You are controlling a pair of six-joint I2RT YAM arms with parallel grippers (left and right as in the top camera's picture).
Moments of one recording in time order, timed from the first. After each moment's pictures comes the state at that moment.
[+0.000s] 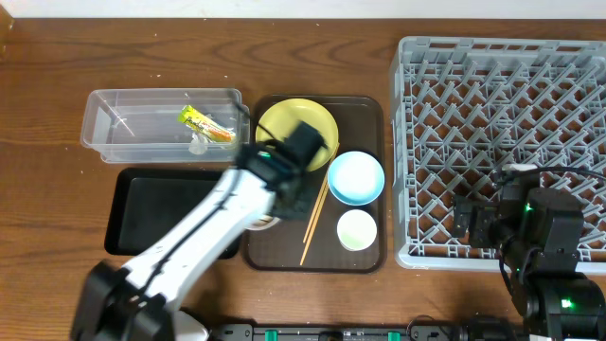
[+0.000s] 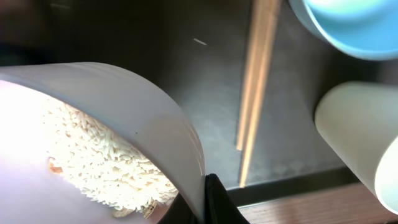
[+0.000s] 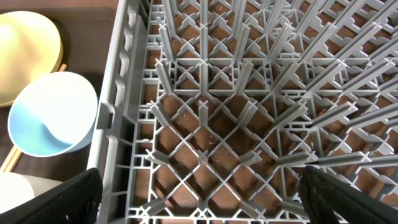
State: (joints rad) left arm -0.59 1.54 1.19 -1.08 0.00 -0.38; right arm -0.01 0.70 0.77 -0.85 -0.03 0.04
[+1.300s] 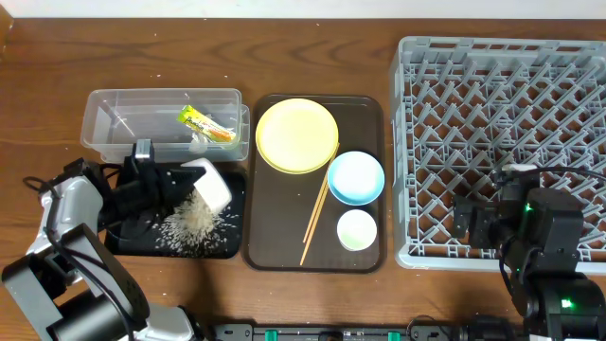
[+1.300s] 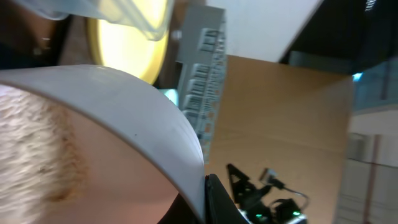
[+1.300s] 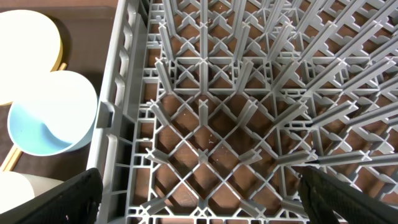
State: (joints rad) left arm 0.56 1.66 0.94 -1.10 1.37 0.11; right arm -0.01 0.70 0.77 -0.85 -0.03 0.04
